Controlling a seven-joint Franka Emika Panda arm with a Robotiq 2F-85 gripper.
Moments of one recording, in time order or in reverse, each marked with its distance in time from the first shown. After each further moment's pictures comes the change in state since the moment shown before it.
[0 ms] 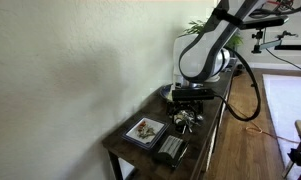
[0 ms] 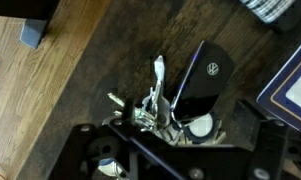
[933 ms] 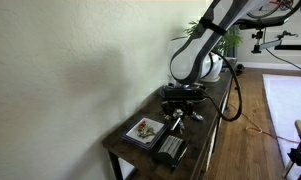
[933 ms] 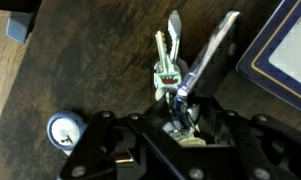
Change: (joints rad) arm 0.000 0.092 -0.014 0.120 0.006 -0.002 0.019
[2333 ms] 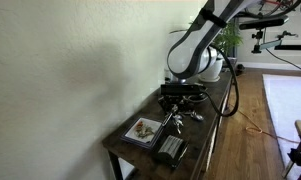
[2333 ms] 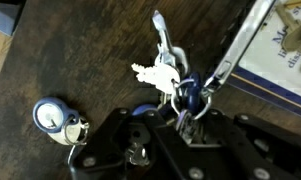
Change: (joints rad) arm 0.015 -0.032 -0.001 0.015 -0.002 0.000 -0.004
